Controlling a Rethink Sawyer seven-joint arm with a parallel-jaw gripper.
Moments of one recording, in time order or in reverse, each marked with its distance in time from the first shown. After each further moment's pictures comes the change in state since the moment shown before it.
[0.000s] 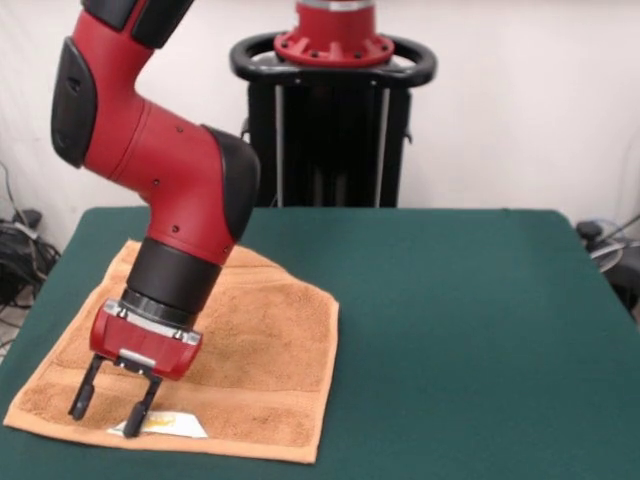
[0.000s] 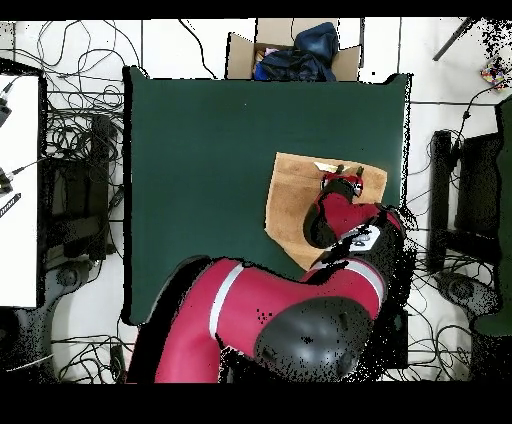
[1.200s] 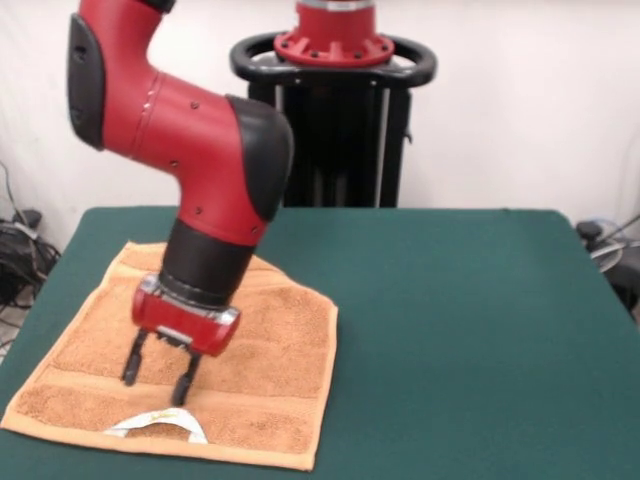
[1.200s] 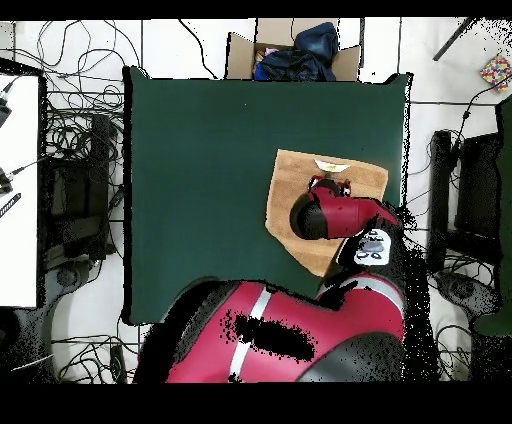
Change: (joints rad) arm -0.042 -0.181 0.194 0.114 0.015 0.339 0.000
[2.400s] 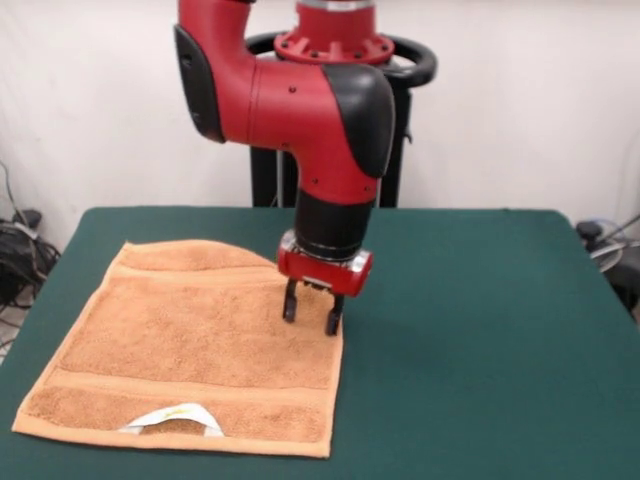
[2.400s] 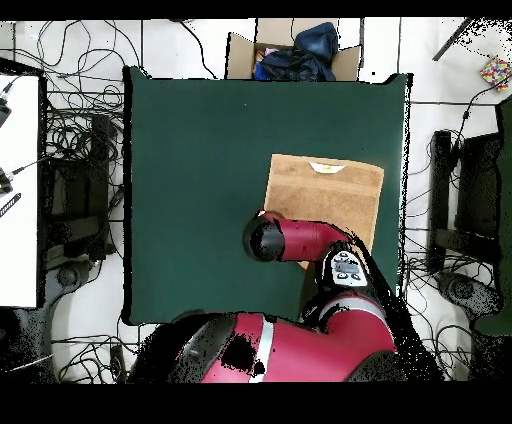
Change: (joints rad) arm -0.010 -0.149 0.213 0.330 0.114 0.164 0.000
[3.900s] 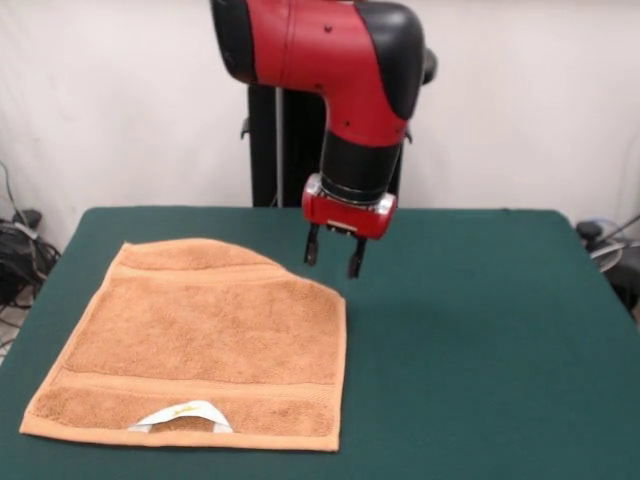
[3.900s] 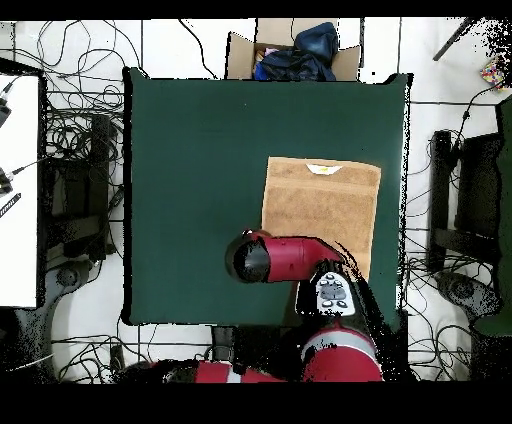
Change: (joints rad) arm 0.060 -0.135 -0.018 0.132 -0.041 0.075 0.000
